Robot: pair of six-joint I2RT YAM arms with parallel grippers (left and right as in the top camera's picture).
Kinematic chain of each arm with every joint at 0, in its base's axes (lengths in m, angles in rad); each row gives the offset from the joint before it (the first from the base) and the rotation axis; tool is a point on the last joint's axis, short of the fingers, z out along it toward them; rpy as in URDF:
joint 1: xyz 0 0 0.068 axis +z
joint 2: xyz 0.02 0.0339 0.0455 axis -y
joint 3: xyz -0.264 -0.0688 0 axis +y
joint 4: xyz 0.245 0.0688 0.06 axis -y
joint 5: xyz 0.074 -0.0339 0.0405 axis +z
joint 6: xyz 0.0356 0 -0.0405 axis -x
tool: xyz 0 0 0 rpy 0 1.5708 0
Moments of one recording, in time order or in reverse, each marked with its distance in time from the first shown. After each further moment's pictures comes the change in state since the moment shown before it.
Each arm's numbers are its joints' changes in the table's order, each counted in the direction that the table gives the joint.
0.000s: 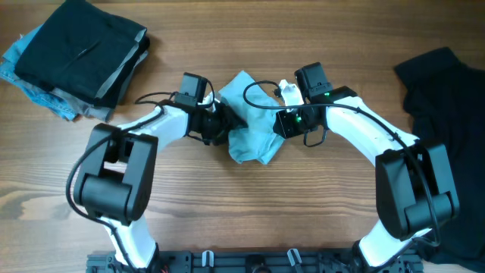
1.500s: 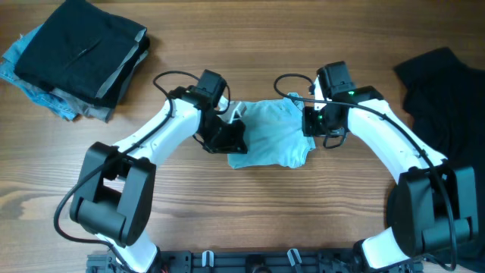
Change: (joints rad) left arm -0.123 0.121 -0.154 -0.549 0.052 -0.587; right arm -0.098 0.122 0.022 -0.152 -0.265 -0.208
